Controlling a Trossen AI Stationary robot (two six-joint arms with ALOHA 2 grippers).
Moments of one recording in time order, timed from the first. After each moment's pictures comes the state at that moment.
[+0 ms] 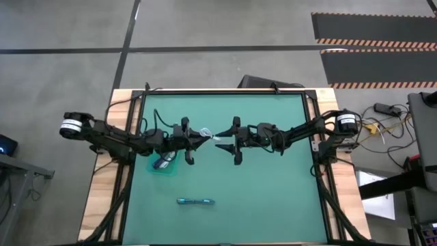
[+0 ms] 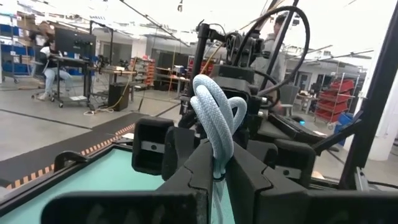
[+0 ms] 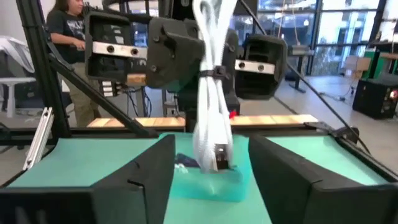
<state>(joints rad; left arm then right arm) -0.06 1.32 0.43 1.11 -0.24 -0.12 -0.06 1.74 0.73 1.08 -0.11 0.01</state>
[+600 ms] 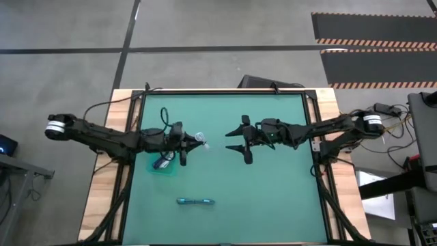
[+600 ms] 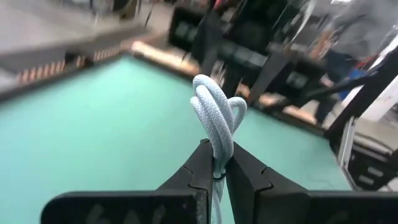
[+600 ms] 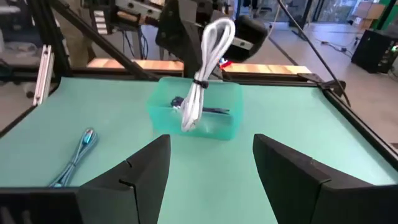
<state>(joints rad) -0.07 1.05 0.47 0.44 -0.24 -0.39 -0.06 1.45 0.73 0.51 -0.10 -0.06</state>
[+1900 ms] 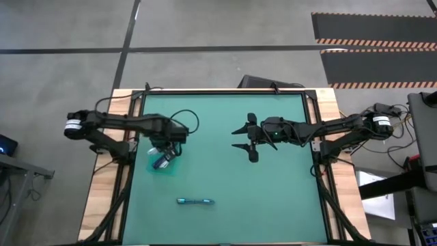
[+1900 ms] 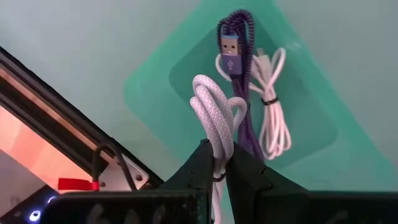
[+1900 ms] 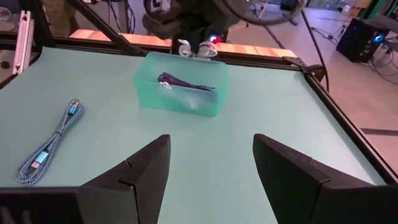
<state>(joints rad) 0.05 1.38 1.08 -1.39 -0.14 -0.68 -0.07 1.34 0.73 0.30 -0.05 -0.12</state>
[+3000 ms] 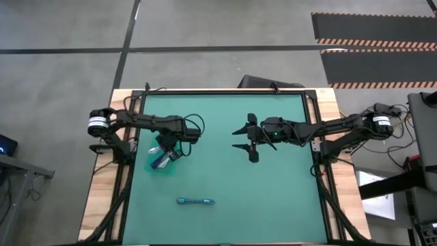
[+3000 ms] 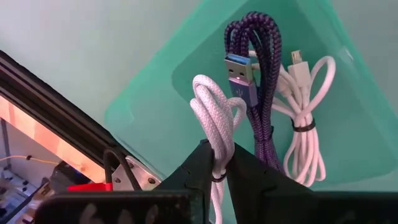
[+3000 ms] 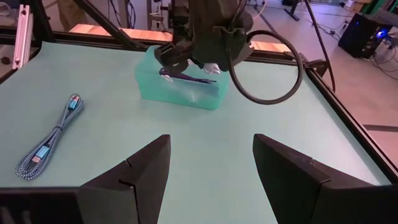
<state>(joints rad) 0.14 1.65 1.07 -1.36 -0.14 -0.59 -0.07 1.34 0.73 0.29 -0.05 -0.12</state>
